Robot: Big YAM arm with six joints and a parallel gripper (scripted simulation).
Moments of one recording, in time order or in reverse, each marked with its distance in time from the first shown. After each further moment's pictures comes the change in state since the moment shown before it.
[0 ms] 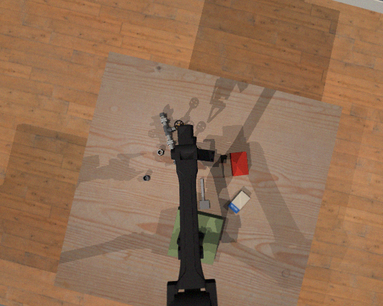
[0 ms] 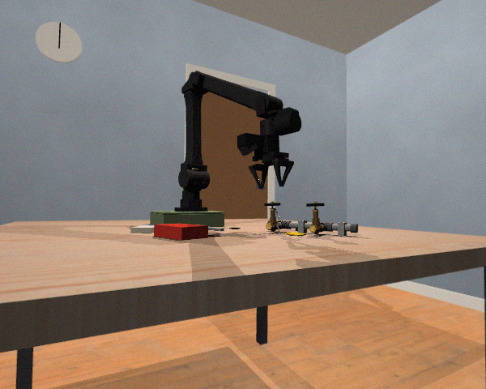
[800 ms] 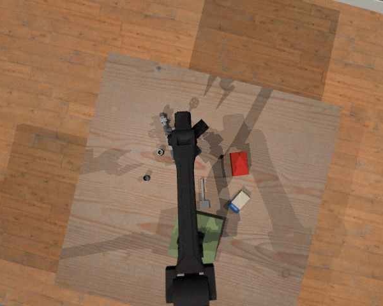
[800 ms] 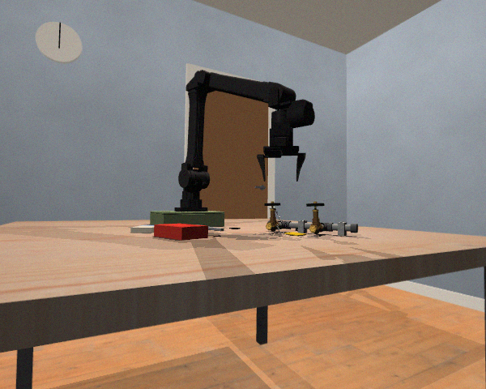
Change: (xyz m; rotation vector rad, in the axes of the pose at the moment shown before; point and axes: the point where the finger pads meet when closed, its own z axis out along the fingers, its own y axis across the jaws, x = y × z) arm 0.014 0.029 -0.018 0.049 0.035 -0.862
